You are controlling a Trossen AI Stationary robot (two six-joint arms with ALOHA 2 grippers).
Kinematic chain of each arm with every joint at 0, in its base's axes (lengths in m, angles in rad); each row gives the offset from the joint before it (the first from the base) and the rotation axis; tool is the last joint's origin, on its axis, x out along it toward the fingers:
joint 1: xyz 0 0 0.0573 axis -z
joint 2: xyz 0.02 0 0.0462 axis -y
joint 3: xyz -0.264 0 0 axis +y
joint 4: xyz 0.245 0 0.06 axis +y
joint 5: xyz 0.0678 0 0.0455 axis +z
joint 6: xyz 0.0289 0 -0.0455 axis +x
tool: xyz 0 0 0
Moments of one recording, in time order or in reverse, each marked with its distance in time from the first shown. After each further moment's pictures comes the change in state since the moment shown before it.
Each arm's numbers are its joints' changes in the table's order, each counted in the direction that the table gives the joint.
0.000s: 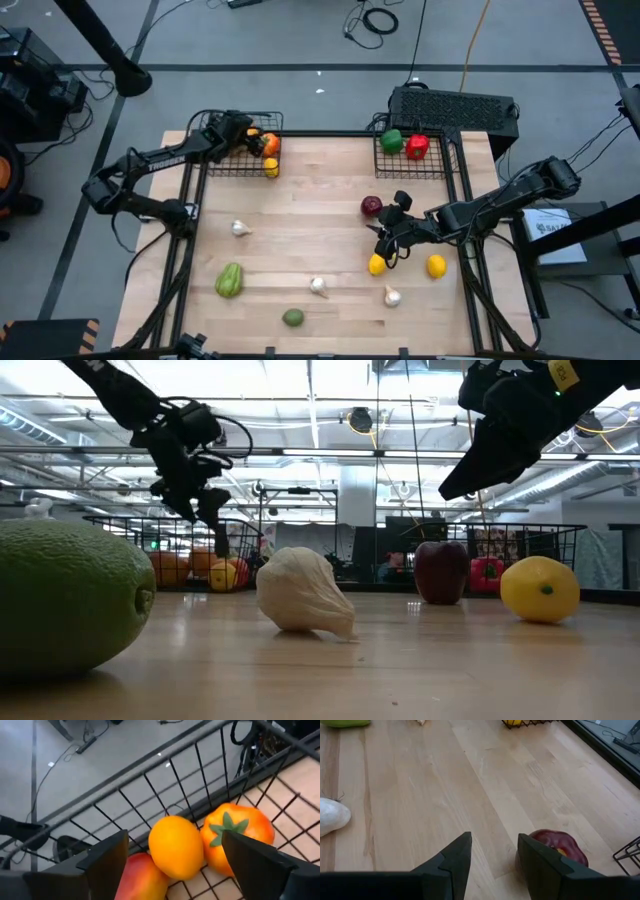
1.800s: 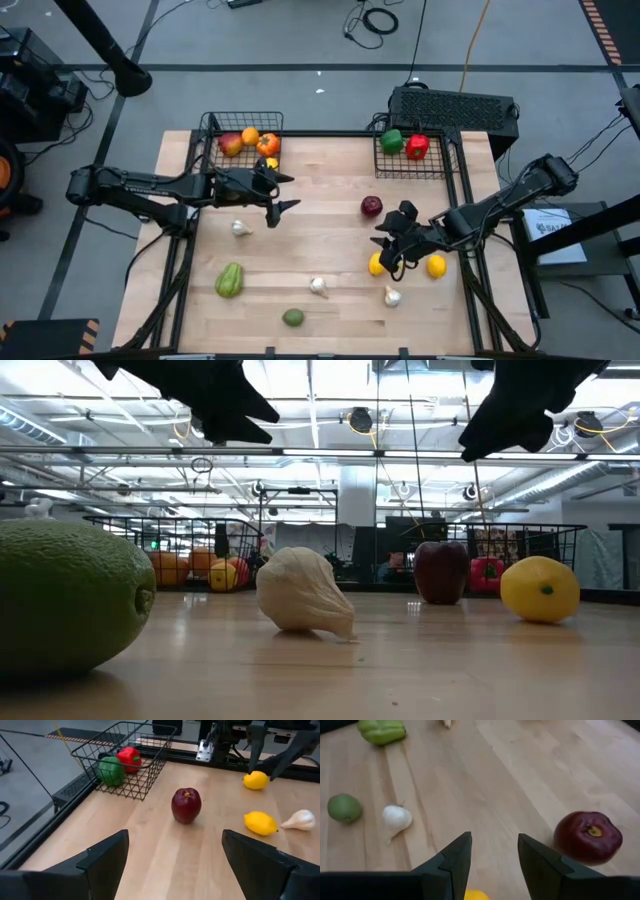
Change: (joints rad) left arm 0.758 0.182 0.003 -0.170 -0.196 -0.098; right arm -0.133 -0.011 -0.198 0.269 0.038 0.282
